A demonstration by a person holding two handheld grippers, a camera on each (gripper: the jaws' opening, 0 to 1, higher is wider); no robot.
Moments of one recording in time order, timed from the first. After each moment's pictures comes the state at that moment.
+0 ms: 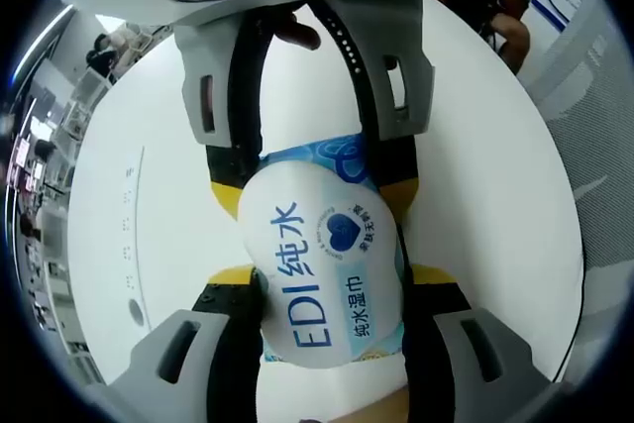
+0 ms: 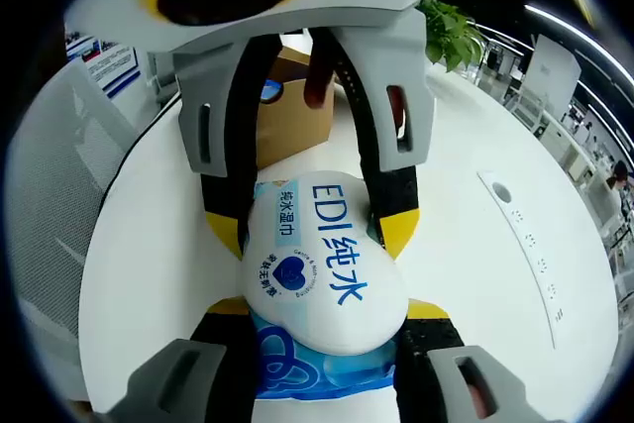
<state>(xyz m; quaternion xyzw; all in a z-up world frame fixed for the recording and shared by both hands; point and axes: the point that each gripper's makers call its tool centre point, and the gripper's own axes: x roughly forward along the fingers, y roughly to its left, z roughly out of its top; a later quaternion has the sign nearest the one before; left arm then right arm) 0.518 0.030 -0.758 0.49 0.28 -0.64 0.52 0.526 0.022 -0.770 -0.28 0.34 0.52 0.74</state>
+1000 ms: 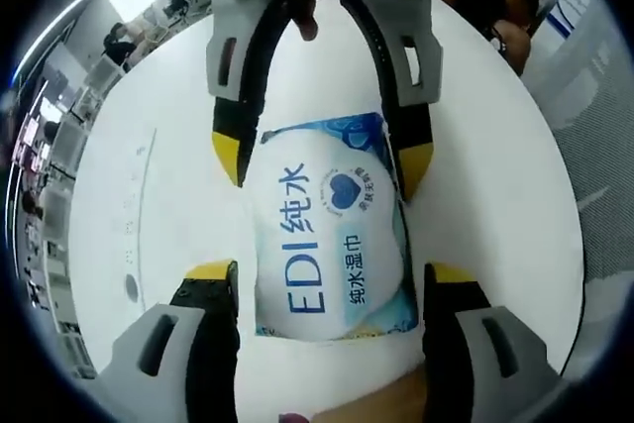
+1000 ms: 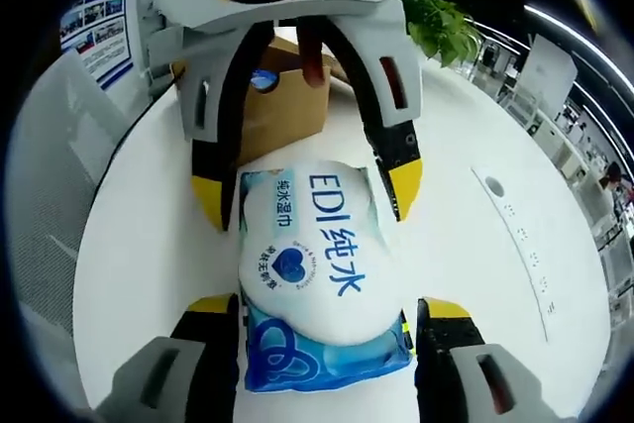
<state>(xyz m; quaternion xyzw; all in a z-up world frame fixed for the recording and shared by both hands) 0.525 0.047 -0.755 0.47 0.29 -0.63 0.55 0.523 0.014 -0.766 -0.29 0.35 0.49 0.74</state>
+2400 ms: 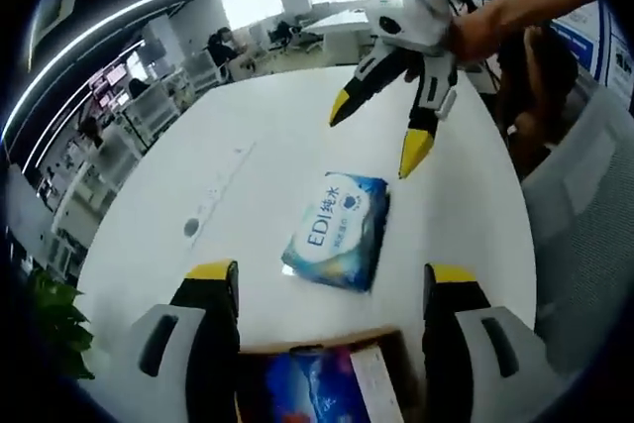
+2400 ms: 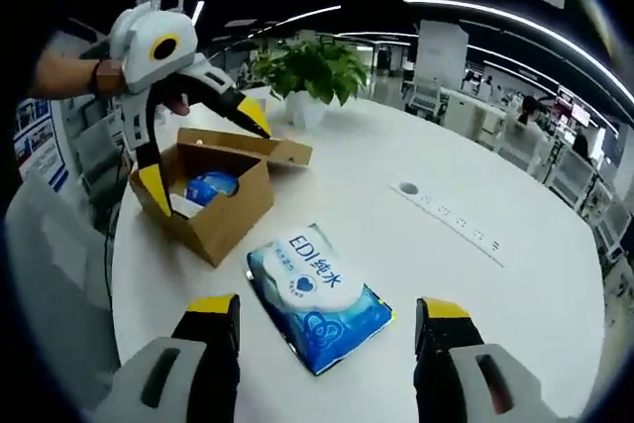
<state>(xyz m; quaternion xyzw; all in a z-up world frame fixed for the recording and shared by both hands) 0.496 0.120 -0.645 0.30 0.25 -0.55 0.74 0.493 -0.012 -0.673 -0.12 0.31 0.35 0.88</state>
